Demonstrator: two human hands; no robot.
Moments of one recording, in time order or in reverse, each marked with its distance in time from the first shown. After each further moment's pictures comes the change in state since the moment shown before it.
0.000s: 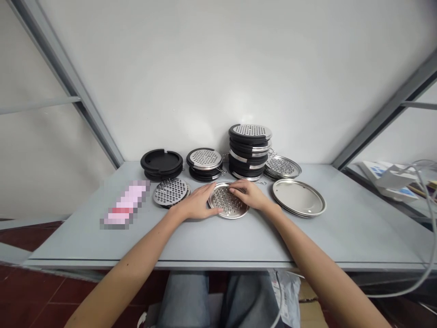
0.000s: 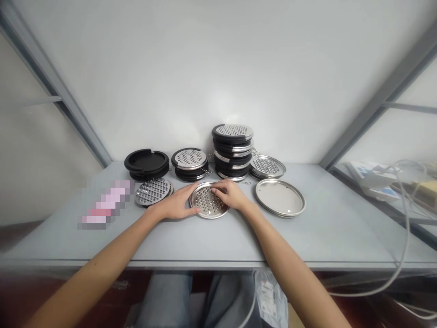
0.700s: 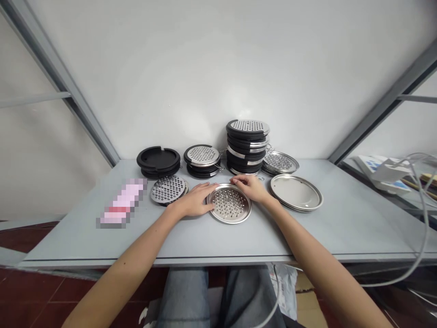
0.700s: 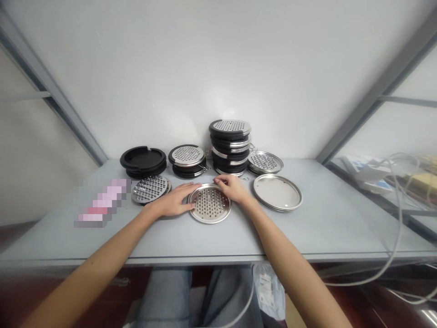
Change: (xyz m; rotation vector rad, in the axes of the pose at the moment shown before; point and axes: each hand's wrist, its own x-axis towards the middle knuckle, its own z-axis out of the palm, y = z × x) left_hand 0.001 -0.004 0.000 0.121 -0.100 0.022; right_hand 0.000 0.009 -0.002 0.125 0.067 0.232
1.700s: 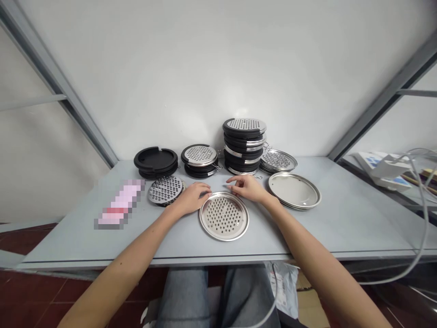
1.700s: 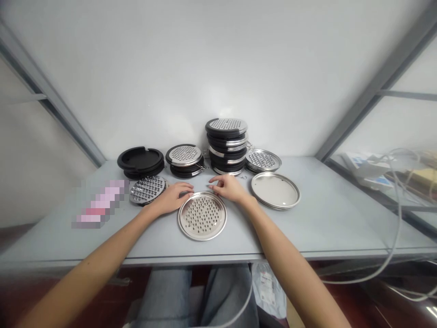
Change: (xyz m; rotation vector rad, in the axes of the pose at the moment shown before) left_hand 0.009 0.009 0.002 0.320 0.114 -0.041; right_hand -0.005 -0.008 -0.005 0.066 -0.184 0.082
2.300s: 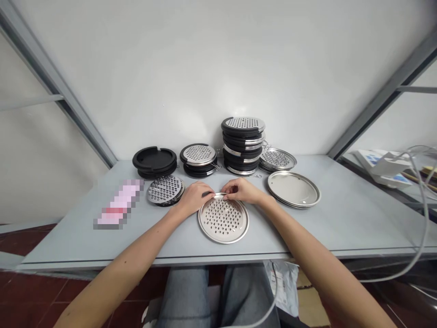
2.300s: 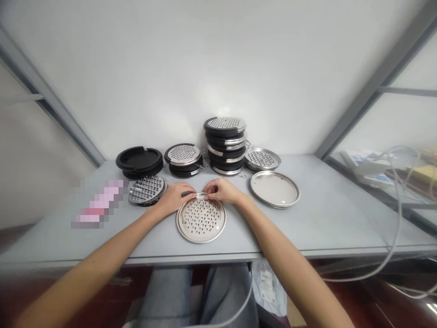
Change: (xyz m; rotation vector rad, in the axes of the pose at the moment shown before) left_hand 0.006 0.001 0.015 0.055 0.103 0.014; right_hand 0.005 0.001 0.009 0.094 -0.197 -0.089
